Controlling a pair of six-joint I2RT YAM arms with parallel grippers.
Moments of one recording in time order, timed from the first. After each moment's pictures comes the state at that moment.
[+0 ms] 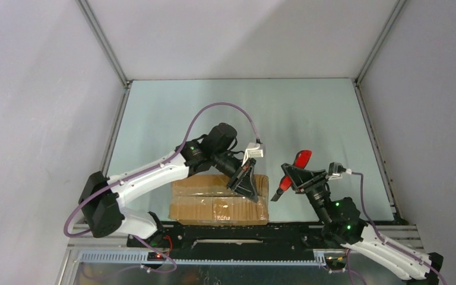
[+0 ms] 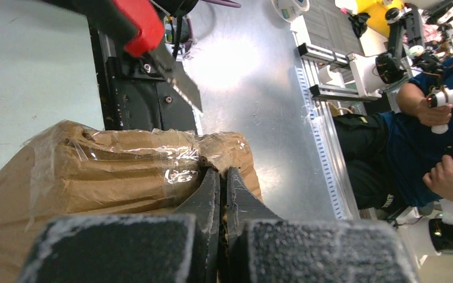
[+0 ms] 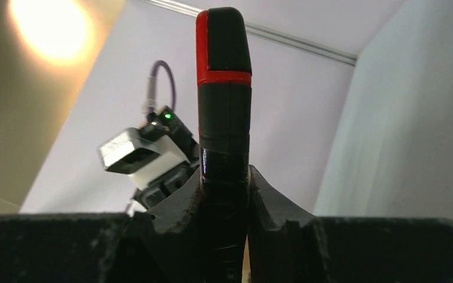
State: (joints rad) left arm -0.92 1.38 1.08 -0.37 1.10 -0.09; right arm 1.03 0.02 0.00 0.40 0.49 1.27
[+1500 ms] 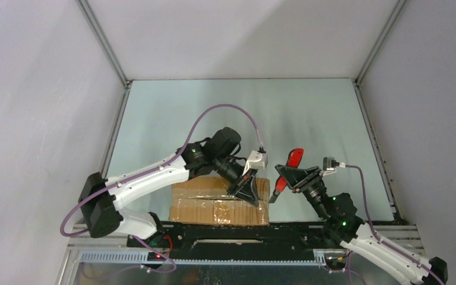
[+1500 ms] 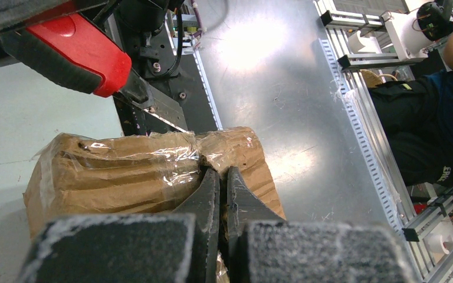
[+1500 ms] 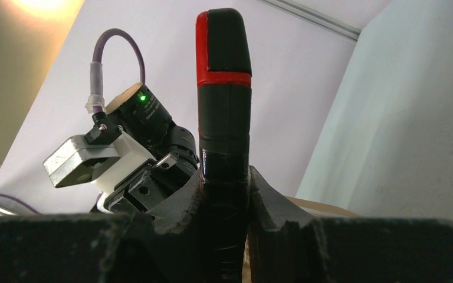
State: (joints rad) left arm -0.98 1.37 1.11 -0.46 1.03 0.12; right arm 0.90 0.19 0.00 0.52 0.23 1.25
